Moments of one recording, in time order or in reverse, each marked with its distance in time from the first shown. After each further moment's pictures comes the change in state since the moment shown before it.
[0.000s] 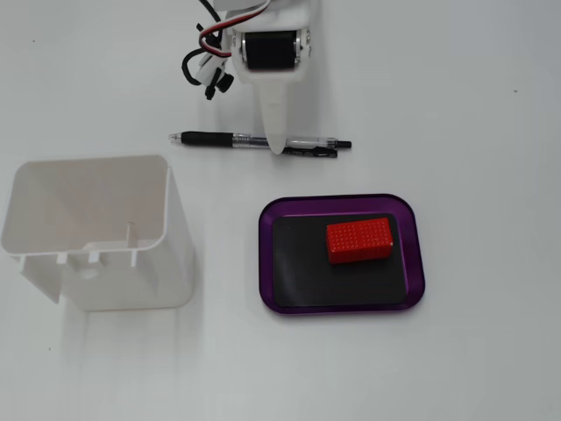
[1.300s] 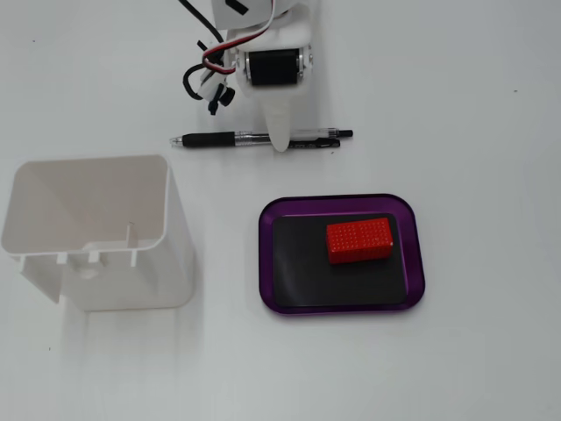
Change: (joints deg) arm 3.3 -12.1 -1.4 0.4 -5.0
